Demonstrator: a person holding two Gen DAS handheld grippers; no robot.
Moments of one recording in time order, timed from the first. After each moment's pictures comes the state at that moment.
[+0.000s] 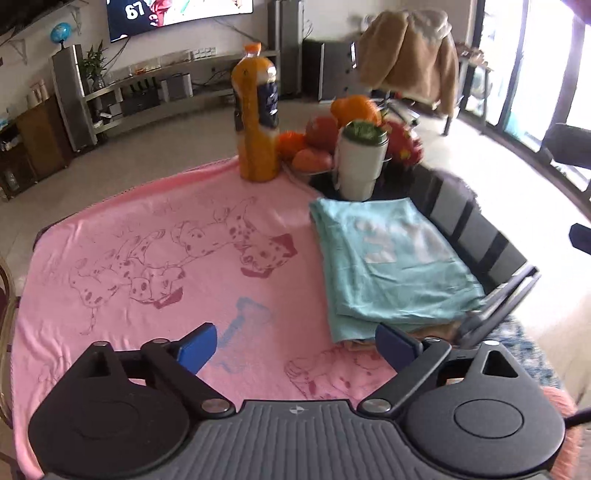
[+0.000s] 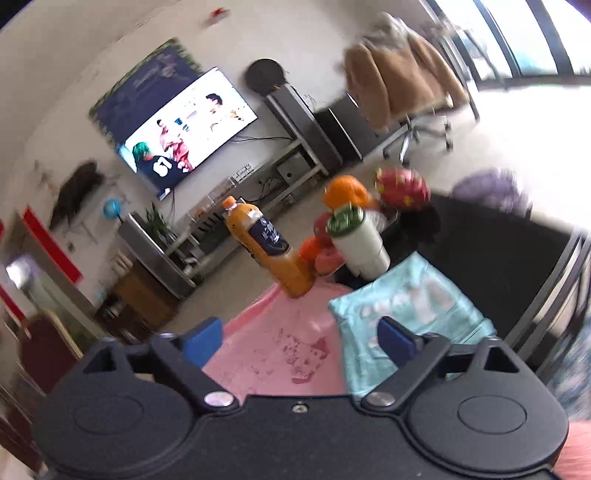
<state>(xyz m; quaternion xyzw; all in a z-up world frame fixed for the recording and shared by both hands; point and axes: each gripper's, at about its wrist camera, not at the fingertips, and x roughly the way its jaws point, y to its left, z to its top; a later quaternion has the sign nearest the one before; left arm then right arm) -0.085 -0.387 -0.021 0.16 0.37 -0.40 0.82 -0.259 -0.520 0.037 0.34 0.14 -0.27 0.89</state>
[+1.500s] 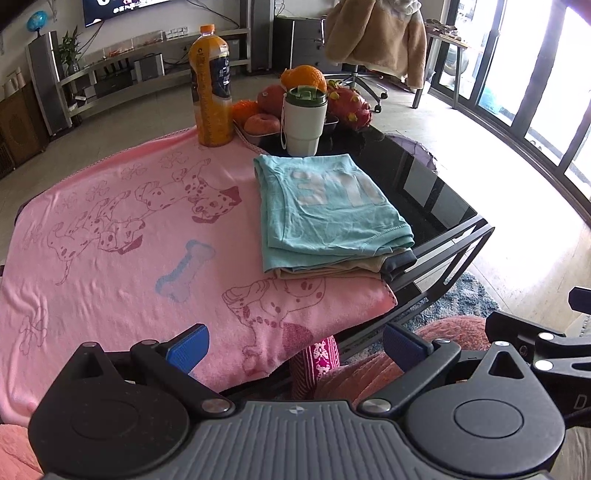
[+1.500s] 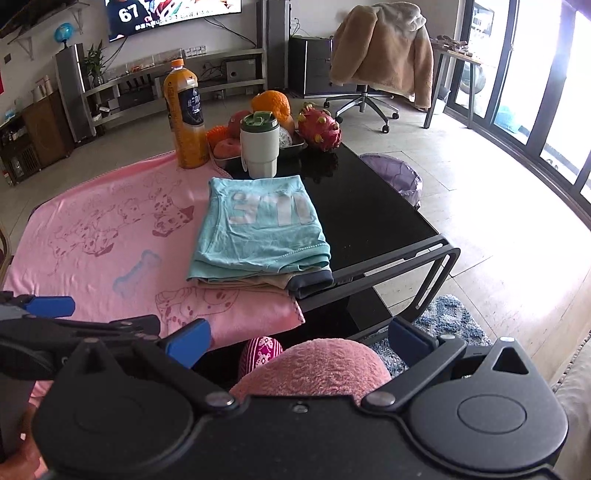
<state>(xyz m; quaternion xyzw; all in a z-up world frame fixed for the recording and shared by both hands) -0.166 -0.380 -0.027 0.18 0.41 -0.41 0.80 -0.305 -0.479 0.007 0.16 0.38 -0.35 0.84</state>
